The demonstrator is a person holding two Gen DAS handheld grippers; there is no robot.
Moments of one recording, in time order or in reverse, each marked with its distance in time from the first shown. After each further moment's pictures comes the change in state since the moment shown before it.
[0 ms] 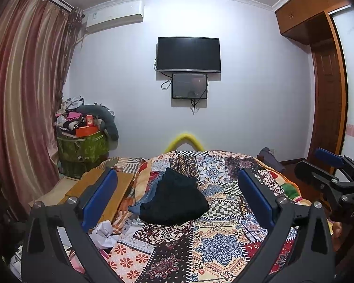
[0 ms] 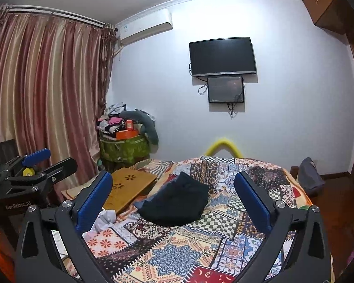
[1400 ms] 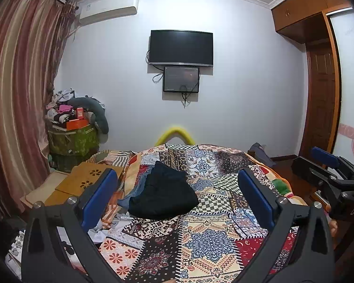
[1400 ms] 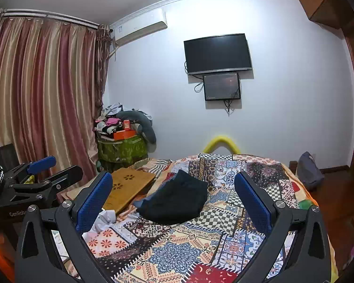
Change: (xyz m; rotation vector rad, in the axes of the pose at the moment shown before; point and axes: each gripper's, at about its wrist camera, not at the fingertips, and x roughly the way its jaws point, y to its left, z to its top) left arm 0.011 0.002 -0.009 -0.012 0.044 -0.078; right arm -0.008 -0.003 0.003 0.033 0.011 -0.010
